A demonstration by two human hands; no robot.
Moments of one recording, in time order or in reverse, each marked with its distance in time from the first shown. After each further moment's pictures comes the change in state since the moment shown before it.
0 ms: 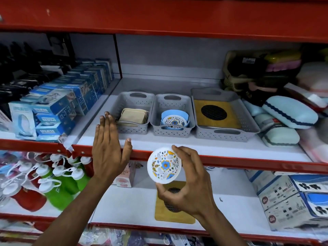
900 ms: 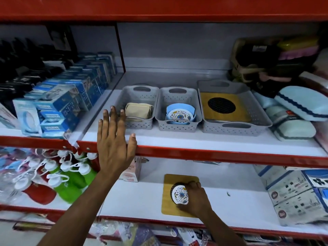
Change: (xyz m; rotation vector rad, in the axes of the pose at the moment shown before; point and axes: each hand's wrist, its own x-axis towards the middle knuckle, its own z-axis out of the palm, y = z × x) left_hand 0.002 0.003 -0.002 0.025 0.037 0.034; right_hand -0.107 0.171 0.124 -0.423 -0.810 0.433
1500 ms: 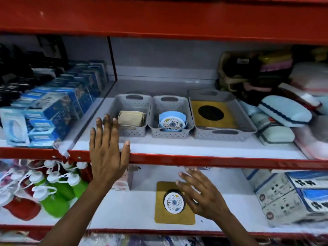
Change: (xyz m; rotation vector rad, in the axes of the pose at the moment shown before) left_hand 0.000 -0.004 0.004 0.005 0.024 0.040; right_hand -0.054 -0.001 -0.113 -0.129 0.831 -0.825
